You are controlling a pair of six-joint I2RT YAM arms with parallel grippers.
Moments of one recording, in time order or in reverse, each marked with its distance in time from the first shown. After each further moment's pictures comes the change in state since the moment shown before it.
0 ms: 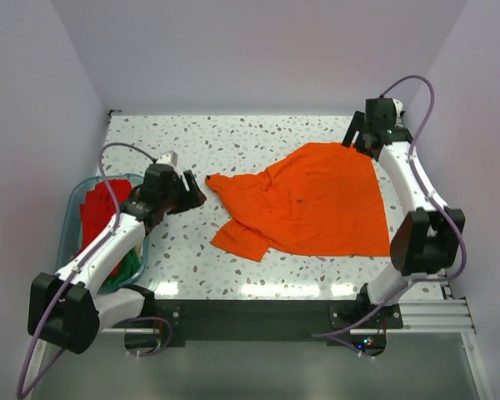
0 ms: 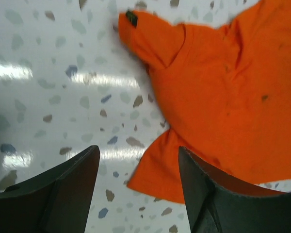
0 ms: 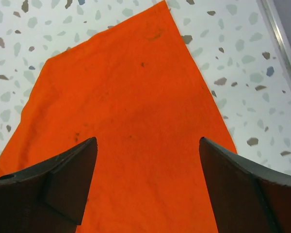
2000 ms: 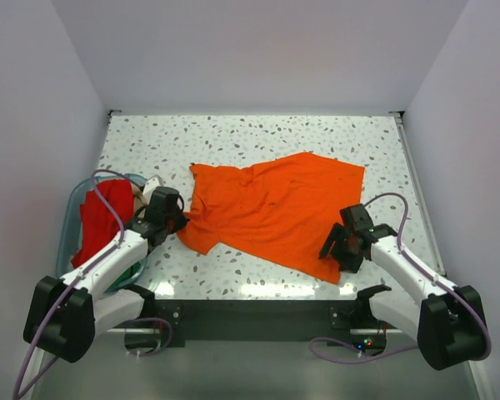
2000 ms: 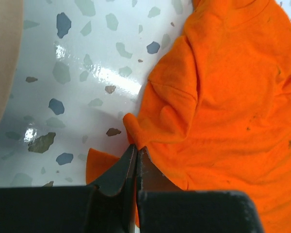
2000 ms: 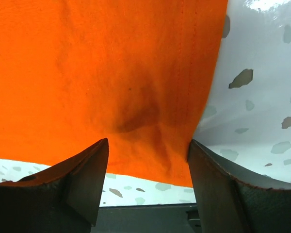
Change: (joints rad) left arm -0.069 -0.077 -0.313 0.087 -0.287 -0.275; right arm 0.208 -0.686 -1.096 -0.052 -0.338 0.435
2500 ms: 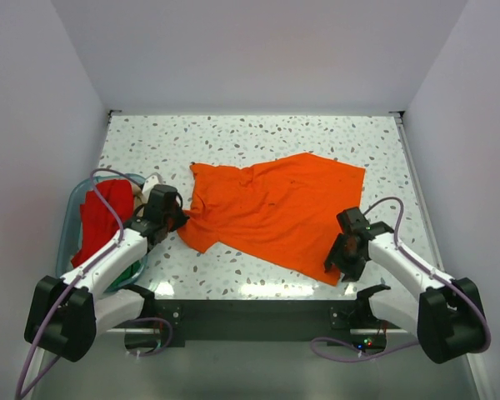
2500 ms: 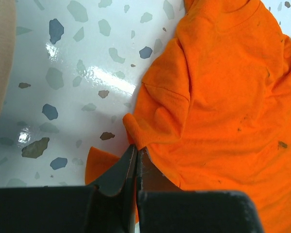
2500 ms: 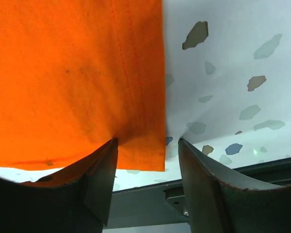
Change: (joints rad) left arm 0.022 0.007 0.016 0.022 0.033 0.008; right arm 0.053 0.012 0.006 -0.152 0.027 0.045
